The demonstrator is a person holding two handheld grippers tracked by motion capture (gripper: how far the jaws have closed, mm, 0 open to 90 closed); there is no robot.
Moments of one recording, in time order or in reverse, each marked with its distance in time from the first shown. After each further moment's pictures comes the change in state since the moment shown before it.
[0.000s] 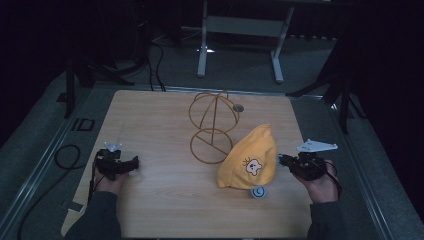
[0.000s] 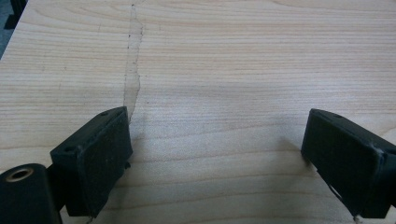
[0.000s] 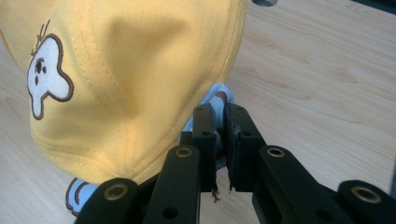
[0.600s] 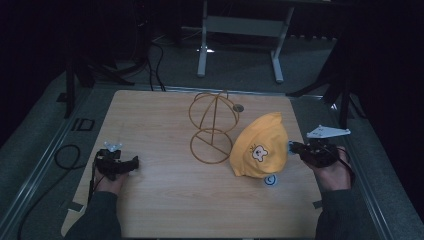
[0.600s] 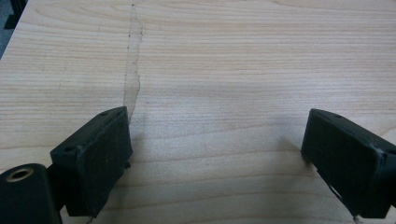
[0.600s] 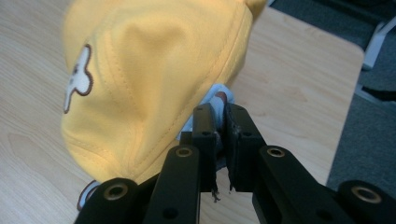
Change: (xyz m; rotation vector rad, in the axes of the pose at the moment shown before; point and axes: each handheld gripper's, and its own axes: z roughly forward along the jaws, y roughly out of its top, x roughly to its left) left arm 0.000 0.000 0.000 0.001 0.000 0.000; right arm -0.023 0.031 -0.023 -0.001 -0.058 -0.038
